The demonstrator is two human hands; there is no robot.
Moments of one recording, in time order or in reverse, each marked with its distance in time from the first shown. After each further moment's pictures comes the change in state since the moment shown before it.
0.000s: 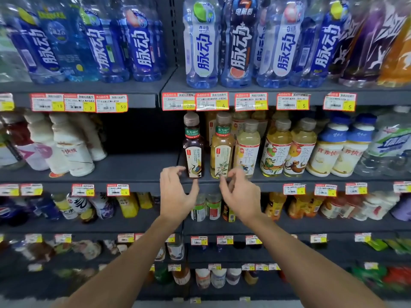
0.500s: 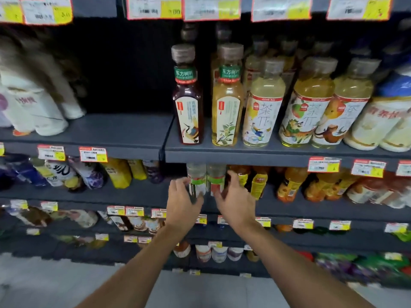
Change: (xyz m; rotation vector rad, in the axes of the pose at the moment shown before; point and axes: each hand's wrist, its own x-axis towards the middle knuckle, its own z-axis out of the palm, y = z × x) left_hand -0.113 -0.049 0.078 0.046 -0.332 -0.438; right_hand -0.071 0.059 0.093 -0.008 -0.322 0.195
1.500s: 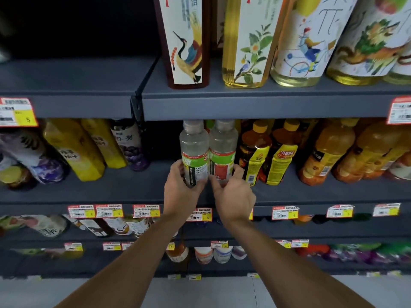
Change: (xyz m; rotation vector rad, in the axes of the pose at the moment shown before) left_hand 0.041 -0.105 0.090 -0.298 -0.023 -0.073; right_hand 0.013 0.039 0.141 -0.024 0.186 0.297
